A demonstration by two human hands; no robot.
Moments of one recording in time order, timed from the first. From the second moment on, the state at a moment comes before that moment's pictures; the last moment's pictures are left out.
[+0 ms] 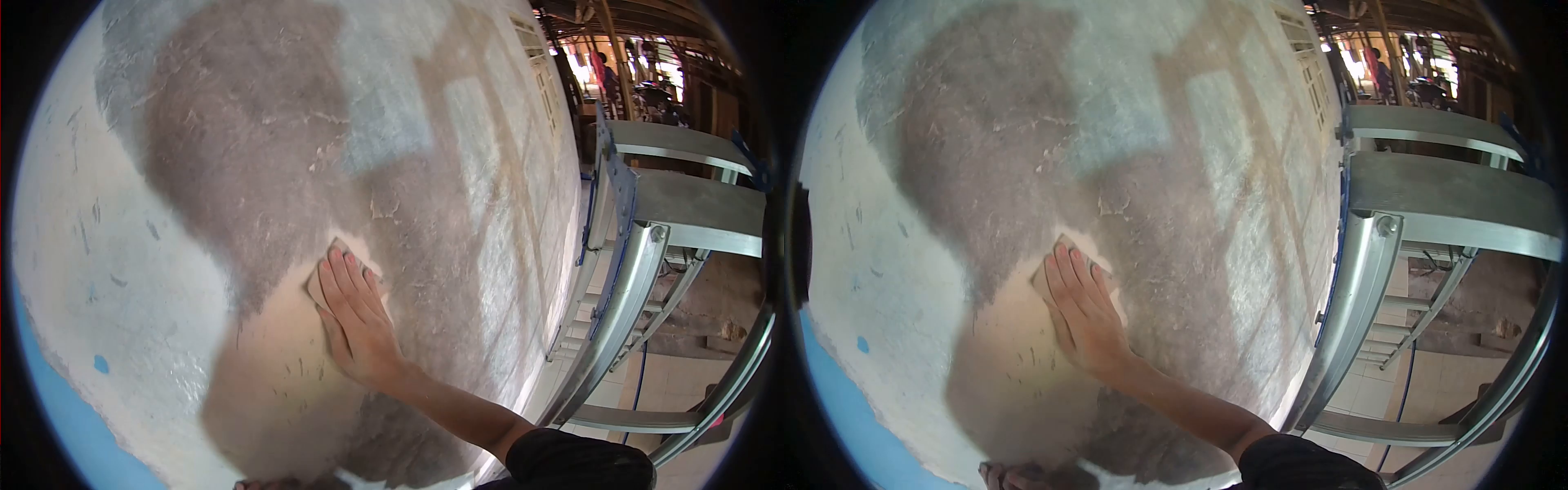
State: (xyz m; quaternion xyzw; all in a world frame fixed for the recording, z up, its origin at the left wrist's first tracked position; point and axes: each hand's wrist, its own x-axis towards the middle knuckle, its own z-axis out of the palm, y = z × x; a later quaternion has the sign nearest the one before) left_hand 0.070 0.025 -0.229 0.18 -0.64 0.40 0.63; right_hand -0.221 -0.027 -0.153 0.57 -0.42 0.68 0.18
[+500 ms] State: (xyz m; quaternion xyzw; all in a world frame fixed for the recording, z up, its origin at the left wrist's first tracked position) left_hand -0.051 0.076 -0.274 0.44 -0.76 -0.25 0.40; right_hand -0.213 0.065 -0.311 0.30 -0.38 0.81 -0.33
